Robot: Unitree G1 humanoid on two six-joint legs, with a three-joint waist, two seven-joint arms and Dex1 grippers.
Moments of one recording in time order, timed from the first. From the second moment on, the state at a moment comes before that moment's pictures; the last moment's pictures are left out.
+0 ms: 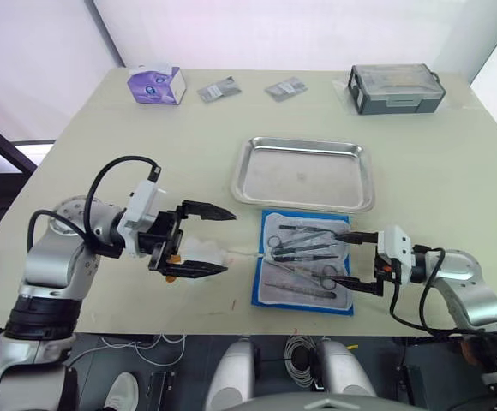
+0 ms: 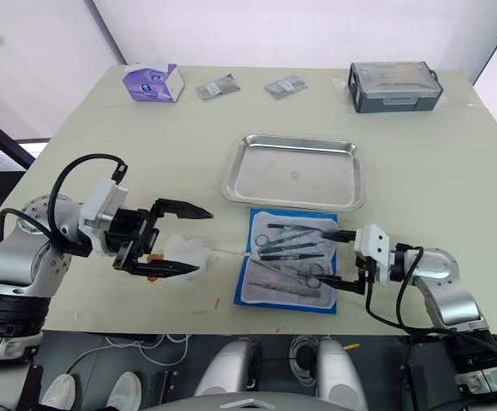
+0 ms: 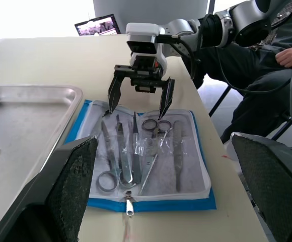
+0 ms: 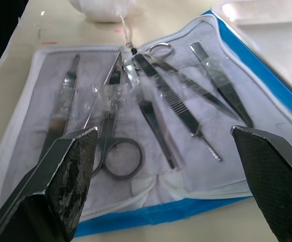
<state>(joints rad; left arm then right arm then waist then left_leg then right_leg) -0.33 0.85 0.07 -0.10 -0.63 0.24 -1.57 -0.17 -0.59 0.12 0.06 0.30 -0.05 1.19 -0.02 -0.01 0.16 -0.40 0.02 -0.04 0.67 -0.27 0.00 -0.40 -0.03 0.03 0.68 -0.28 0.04</state>
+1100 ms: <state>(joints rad) -0.47 0.77 -0.02 0.07 -0.55 0.22 -1.56 -0.22 -0.59 0.19 0.19 0.27 -0.12 1.22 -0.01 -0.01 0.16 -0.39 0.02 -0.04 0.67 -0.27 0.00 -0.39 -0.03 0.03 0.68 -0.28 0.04</state>
